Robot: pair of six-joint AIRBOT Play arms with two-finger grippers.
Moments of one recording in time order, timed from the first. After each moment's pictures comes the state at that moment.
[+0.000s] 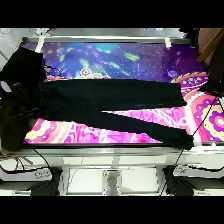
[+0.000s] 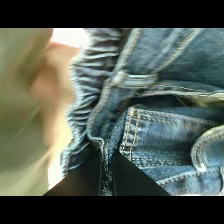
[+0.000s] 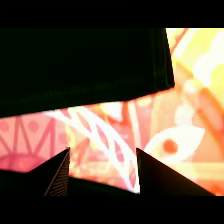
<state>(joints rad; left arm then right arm) 0.41 -1.44 1.20 1.62 -1.32 -1.51 -0.65 -1.41 1.52 -1.14 1.50 1.12</state>
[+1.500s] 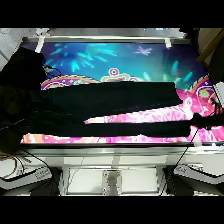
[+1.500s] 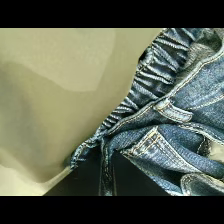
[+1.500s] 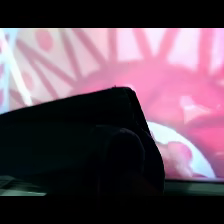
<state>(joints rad) 0.58 -1.30 1.04 1.68 -1.24 -1.52 -0.81 -1.30 0.93 -1.05 1.35 0.98</state>
